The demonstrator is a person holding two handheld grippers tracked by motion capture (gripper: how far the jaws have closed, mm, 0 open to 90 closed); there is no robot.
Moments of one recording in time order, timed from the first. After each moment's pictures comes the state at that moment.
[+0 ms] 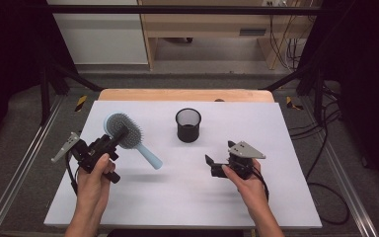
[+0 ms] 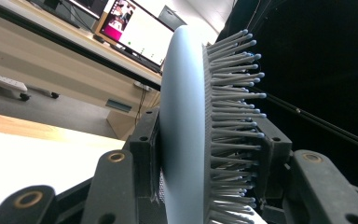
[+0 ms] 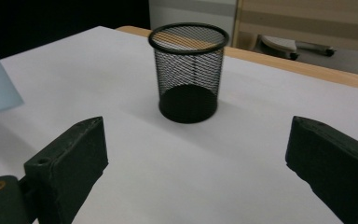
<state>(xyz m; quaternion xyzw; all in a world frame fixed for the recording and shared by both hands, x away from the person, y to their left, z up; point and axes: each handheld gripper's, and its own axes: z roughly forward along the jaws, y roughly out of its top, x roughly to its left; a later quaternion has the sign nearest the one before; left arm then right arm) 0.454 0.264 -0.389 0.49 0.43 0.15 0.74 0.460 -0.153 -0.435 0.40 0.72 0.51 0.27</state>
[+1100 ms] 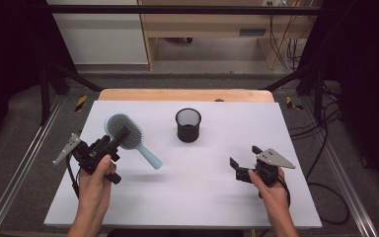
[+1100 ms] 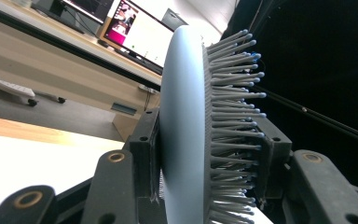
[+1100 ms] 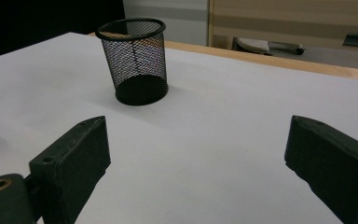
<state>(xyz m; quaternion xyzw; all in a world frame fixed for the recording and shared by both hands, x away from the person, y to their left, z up) 0.450 0.254 -0.385 0.50 0.43 0.17 0.73 0.446 -0.215 -0.447 0.43 0.69 0.51 0.28</state>
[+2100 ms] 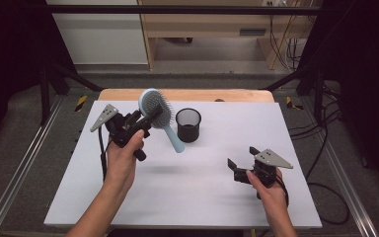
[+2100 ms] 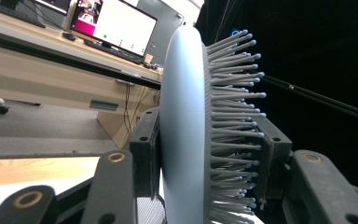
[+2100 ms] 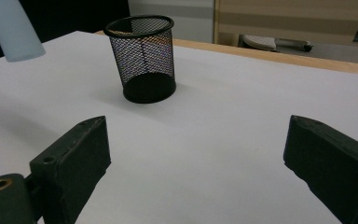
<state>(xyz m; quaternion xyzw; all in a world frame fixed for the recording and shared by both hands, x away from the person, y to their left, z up) 0.499 0.178 -0.333 0.56 0.39 0.17 0.72 0.445 -0.211 -0.448 0.43 0.69 0.52 0.27</state>
